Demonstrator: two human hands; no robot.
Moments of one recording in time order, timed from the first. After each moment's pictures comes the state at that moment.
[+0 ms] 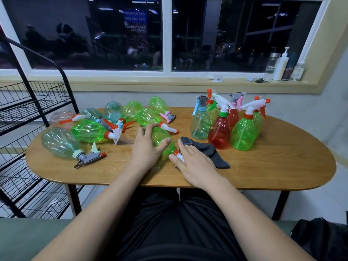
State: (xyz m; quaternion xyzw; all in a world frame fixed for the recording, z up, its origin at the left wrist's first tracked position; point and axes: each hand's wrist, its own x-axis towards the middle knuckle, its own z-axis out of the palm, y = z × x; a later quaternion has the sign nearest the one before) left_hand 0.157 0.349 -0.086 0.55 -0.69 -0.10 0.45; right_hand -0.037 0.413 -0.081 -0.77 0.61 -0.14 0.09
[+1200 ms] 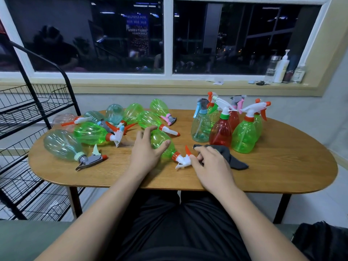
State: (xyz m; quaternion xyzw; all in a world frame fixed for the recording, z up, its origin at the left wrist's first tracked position) left_hand 0.159 0.357 -0.083 0.56 -0.68 -0.12 0.47; right_hand -0.063 0.436 -0.081 -0.69 0.64 -0.33 0.01
